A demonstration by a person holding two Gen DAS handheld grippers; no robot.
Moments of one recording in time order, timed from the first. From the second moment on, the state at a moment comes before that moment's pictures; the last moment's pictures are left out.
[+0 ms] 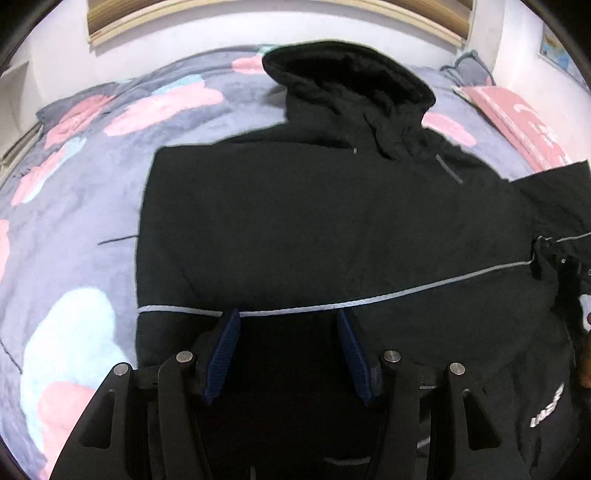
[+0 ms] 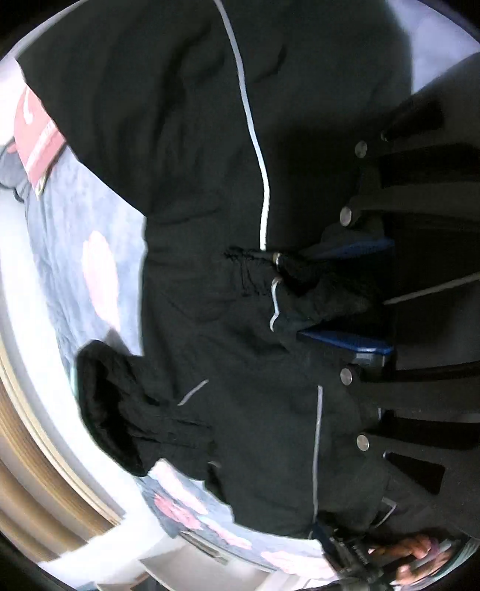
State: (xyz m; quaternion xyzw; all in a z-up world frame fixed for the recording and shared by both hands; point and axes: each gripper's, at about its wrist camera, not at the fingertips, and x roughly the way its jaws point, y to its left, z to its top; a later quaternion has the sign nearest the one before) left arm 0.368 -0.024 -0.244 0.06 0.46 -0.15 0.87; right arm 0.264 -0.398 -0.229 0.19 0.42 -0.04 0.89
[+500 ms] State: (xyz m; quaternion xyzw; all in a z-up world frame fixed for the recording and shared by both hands) left arm 0.364 -0.034 -0.259 0.02 0.48 -0.16 0.87; right arm 0.278 -0.340 -0.268 0.07 0.46 -0.05 0.89
